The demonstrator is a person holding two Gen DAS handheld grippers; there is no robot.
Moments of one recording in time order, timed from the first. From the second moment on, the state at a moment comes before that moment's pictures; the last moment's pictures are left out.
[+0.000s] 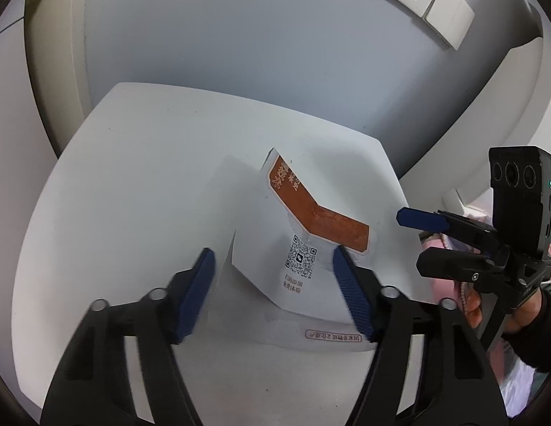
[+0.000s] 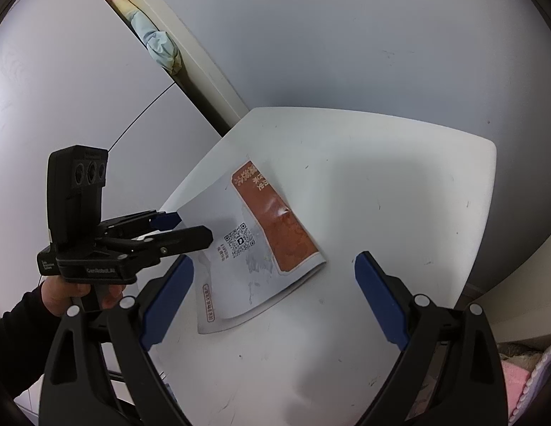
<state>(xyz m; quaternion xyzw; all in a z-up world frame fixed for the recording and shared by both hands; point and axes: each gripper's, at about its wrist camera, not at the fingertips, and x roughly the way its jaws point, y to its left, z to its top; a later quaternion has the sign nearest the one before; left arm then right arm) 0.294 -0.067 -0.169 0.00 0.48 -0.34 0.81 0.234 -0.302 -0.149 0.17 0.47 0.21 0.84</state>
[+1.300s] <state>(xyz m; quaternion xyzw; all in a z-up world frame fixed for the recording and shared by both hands) 0.297 -0.053 -0.179 -0.01 0.47 -0.33 0.82 0.264 -0.286 -0.173 0.22 0.50 0.19 0.82</state>
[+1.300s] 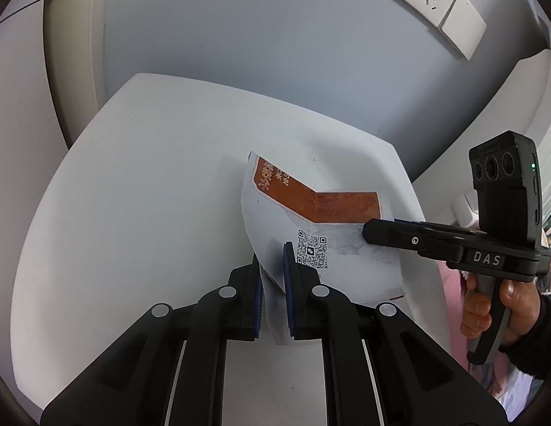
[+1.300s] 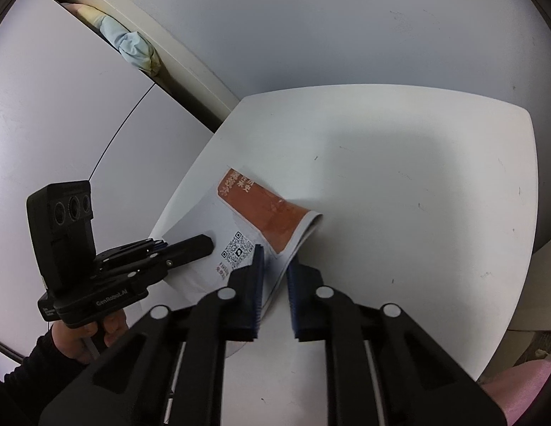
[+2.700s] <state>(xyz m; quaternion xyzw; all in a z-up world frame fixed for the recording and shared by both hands) 0.128 0.018 -0.042 -0.01 0.37 -0.26 0.89 0.135 -0.209 -0.049 0.09 0.39 0.35 0.85</state>
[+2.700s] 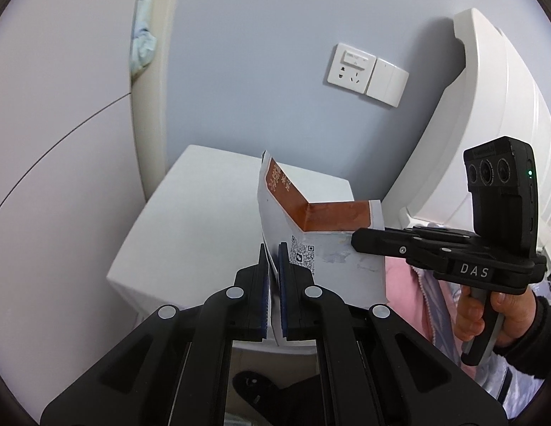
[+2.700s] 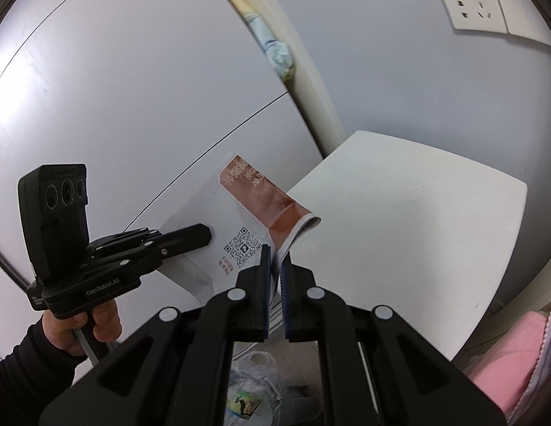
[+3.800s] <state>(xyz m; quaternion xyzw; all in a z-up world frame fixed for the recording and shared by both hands) -0.026 0.197 -0.152 -0.09 0.45 -0.09 0.88 0.034 -0.025 -0.160 0.04 0.52 0.41 0.75</state>
